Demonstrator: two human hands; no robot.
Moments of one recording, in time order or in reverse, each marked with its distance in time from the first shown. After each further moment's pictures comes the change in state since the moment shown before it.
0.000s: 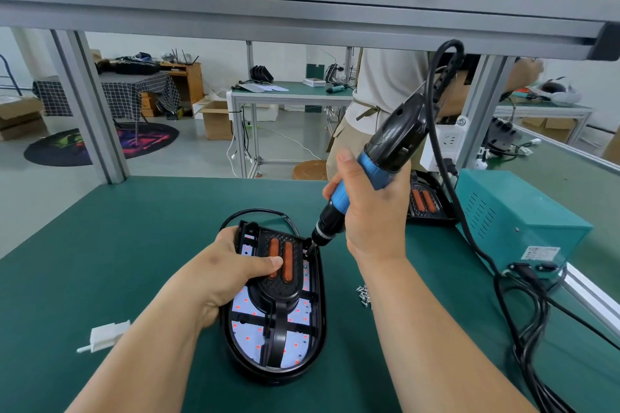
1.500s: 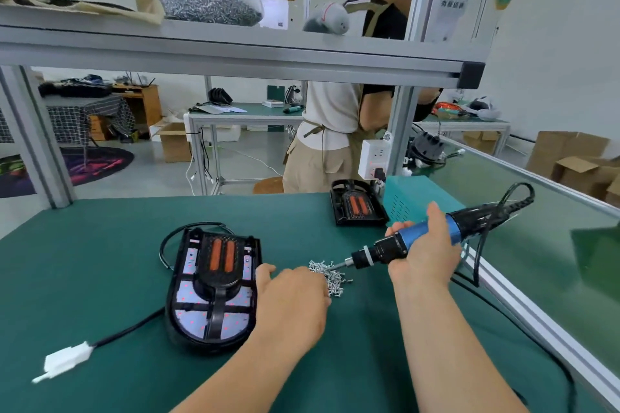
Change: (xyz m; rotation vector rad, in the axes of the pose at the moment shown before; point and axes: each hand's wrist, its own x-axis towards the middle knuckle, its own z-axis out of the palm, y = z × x) left_hand -0.035 -0.027 0.149 1.306 0.111 0.571; right_hand -0.007 -0.058 -0.135 0.271 0.841 0.286
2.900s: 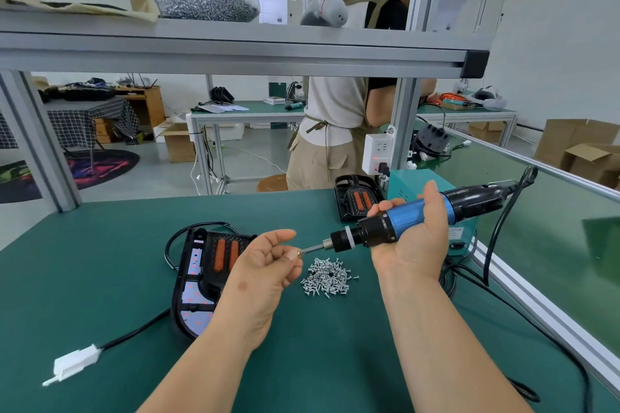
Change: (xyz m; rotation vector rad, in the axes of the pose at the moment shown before) left_hand -0.003 -0.033 -0.029 -1.615 0.100 -0.245; right_hand -0.039 0.003 0.024 0.231 -0.246 0.103
